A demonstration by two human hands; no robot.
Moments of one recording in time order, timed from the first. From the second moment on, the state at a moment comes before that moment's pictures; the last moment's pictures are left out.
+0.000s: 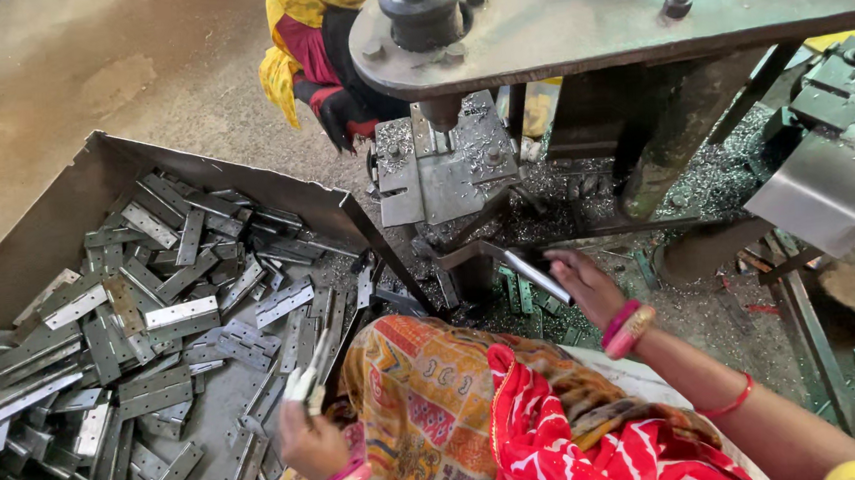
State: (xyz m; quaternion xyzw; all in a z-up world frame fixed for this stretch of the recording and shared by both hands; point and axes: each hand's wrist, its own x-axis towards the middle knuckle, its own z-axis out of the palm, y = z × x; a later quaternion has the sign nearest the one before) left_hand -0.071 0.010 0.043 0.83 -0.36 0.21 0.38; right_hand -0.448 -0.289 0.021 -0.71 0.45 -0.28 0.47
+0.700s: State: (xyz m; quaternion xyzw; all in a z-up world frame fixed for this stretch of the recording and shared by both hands) left_hand -0.200 -0.262 0.106 0.74 -0.60 0.19 0.21; right_hand -0.374 -0.307 0.070 -0.83 0.46 0.12 0.29
